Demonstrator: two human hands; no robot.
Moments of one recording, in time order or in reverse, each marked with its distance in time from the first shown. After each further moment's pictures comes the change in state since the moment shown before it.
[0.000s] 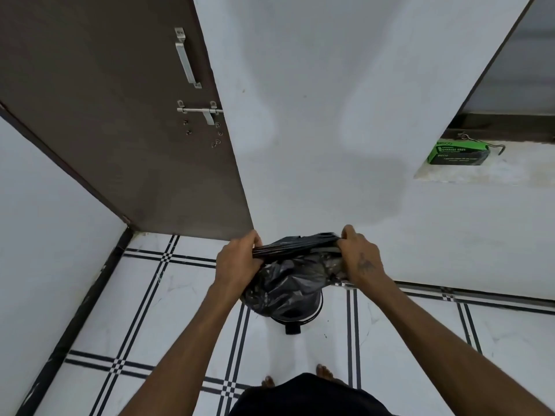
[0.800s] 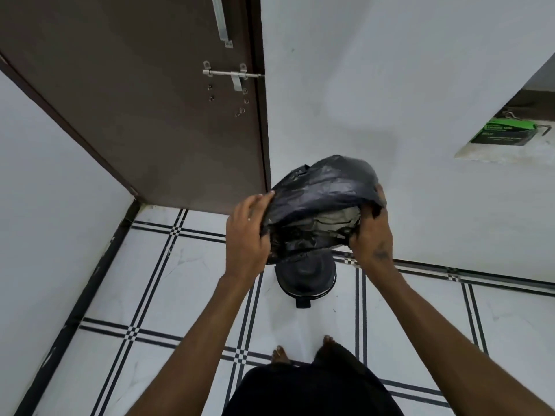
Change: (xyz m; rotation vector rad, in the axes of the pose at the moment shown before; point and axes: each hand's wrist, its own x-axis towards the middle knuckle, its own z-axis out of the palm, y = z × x) left_hand -0.016 -0.072 -0.014 -0.230 0.370 0.269; right_hand 0.003 -0.073 0.032 0.523 0.490 0.096
